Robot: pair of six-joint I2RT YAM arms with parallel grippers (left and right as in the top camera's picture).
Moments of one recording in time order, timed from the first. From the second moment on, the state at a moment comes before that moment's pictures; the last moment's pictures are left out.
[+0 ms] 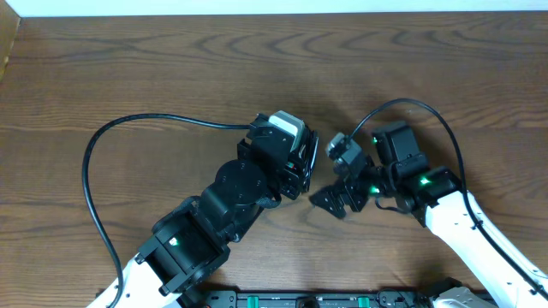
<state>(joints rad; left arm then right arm) -0.86 0.97 0.99 -0.30 -0.24 -0.18 0.42 1.28 0.80 -0.50 -0.64 -0.15</state>
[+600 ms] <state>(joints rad) -0.85 0.97 0.99 -0.30 -0.25 -0.17 0.63 1.28 0.80 -0.21 -0.46 0.34</state>
